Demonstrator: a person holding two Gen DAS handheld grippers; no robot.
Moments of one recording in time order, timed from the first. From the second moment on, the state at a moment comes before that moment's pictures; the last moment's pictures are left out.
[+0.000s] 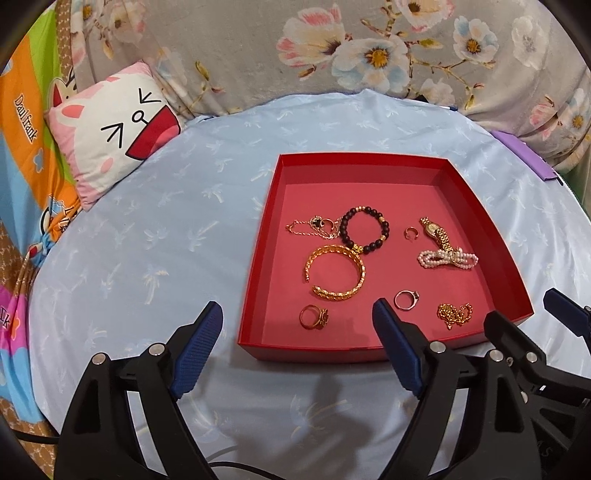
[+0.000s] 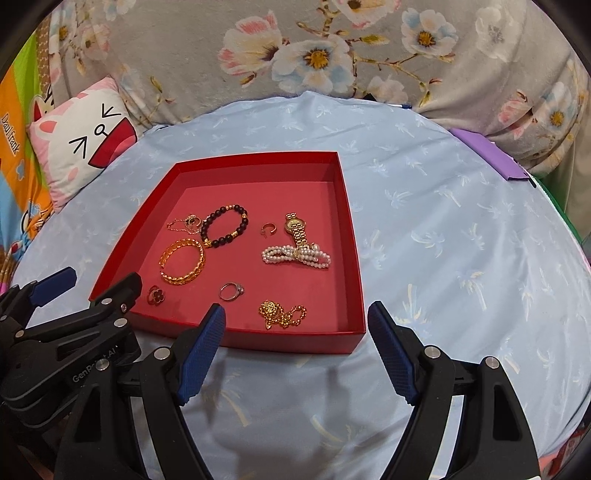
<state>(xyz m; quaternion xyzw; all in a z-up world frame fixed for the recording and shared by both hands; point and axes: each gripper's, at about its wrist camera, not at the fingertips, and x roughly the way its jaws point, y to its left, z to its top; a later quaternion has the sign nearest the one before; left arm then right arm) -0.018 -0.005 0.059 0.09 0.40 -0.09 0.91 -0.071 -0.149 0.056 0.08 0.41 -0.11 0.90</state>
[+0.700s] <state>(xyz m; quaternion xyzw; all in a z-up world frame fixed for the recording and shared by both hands) -0.025 0.002 0.057 0.10 0.40 -0.07 0.91 -0.073 -0.148 0.050 0.07 0.42 -0.12 0.90</state>
